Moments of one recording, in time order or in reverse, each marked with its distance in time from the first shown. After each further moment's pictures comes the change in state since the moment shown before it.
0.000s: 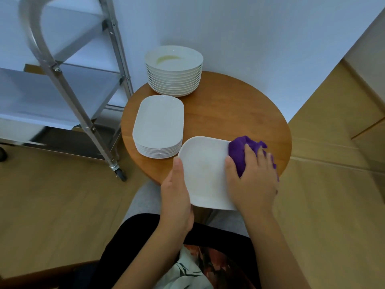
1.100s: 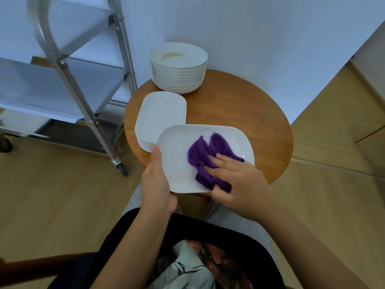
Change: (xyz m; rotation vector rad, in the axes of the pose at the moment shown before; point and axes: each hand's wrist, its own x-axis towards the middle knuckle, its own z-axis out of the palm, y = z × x) left_hand 0.016 0.019 -0.015 -0.178 0.096 -0.006; right_hand 0.003 0.011 -0.017 0.018 -0.239 -0.786
